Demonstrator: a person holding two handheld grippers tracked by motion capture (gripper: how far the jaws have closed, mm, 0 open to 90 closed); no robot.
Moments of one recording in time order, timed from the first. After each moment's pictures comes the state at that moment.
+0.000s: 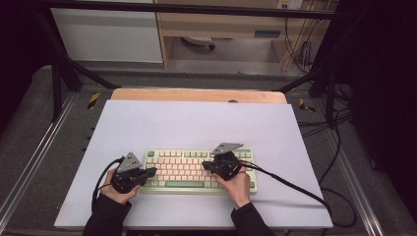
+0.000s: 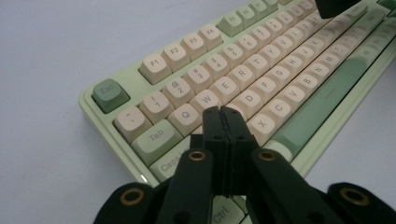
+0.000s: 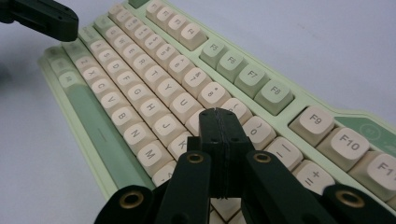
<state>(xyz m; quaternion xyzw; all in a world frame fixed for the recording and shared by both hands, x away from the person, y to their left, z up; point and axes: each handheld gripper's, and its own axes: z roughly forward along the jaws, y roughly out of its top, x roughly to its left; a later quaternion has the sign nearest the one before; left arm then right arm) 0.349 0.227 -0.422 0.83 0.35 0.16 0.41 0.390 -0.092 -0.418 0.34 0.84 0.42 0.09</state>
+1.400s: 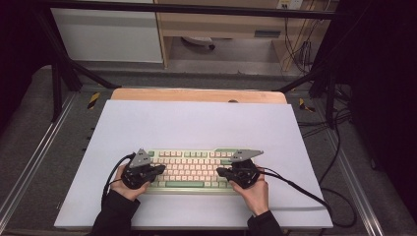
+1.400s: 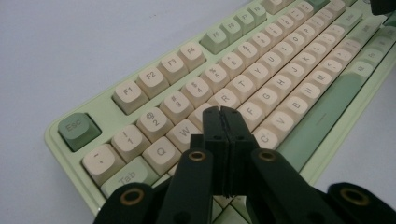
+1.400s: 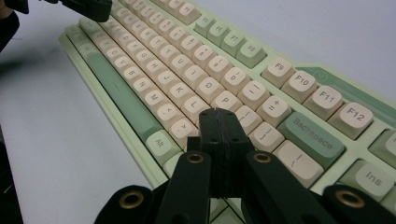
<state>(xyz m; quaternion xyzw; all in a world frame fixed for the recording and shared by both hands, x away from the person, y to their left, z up) 0.361 0.199 -0.418 0.84 0.34 0.15 0.40 0.363 -0.137 -0.409 0.34 0.84 0.42 0.09</state>
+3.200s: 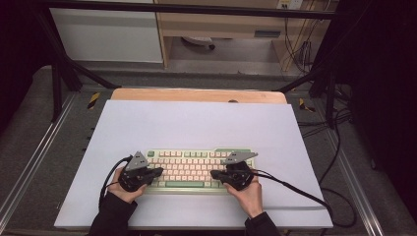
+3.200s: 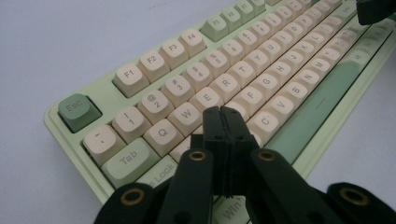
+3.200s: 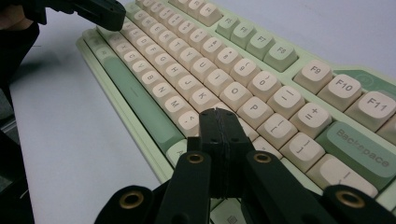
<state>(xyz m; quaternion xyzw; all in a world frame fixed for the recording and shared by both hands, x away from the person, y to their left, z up) 0.355 0.210 -0.425 0.83 0.34 0.14 0.41 0.363 -0.123 -0.420 0.33 0.84 0.44 0.07</state>
